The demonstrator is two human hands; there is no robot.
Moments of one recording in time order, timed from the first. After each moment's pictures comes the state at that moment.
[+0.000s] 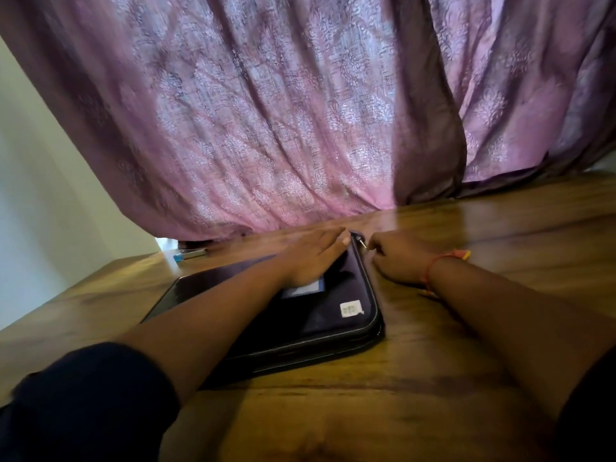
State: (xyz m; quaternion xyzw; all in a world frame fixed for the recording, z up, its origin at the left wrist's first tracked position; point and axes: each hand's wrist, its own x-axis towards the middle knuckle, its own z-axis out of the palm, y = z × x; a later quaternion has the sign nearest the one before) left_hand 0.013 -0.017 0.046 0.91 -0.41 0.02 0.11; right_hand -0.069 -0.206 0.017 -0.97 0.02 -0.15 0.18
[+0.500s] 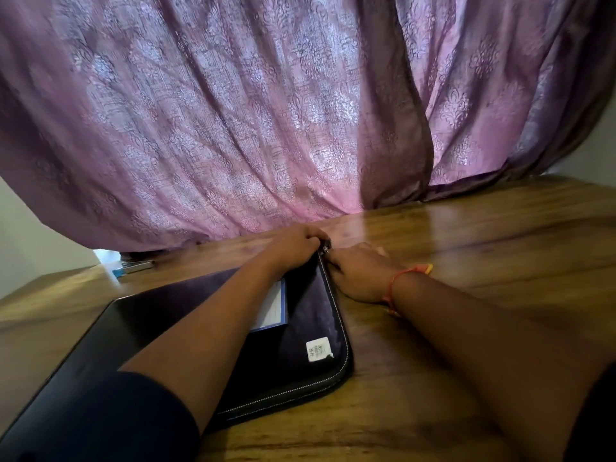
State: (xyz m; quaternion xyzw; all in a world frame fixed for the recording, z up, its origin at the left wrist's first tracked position) left_hand 0.069 -0.086 0.039 0.90 -0.35 0.00 0.27; right_hand -0.049 -0.205 0.008 -0.99 0.02 -0.10 0.13
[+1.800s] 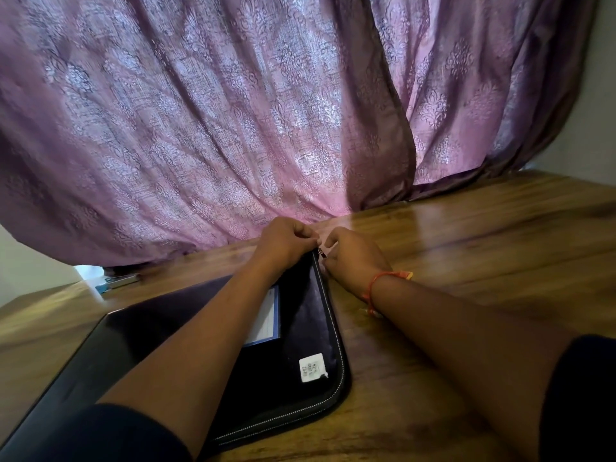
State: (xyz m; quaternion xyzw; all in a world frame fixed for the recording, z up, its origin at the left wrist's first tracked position) left_hand 0.059 -0.092 0.043 0.87 -0.30 0.06 0.39; right_hand -0.046 -0.204 0.012 -0.90 0.13 -0.25 0.34
